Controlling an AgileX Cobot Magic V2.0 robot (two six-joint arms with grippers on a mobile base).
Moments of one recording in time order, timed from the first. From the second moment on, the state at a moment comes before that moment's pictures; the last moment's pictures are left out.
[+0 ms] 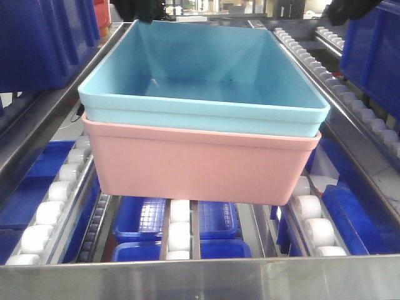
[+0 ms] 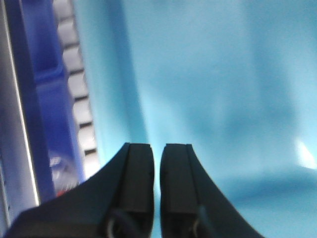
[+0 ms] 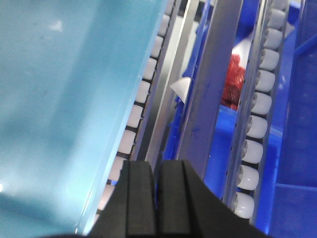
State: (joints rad) left arm -0.85 1.71 -1.71 0.45 1.14 -0.63; right arm 0.51 1.31 -1.13 -0.39 0.62 0.39
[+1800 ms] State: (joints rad) left arm -1.03 1.05 -0.76 0.24 0.30 -0.47; right arm 0.51 0.59 -0.54 -0.39 0.34 0.39
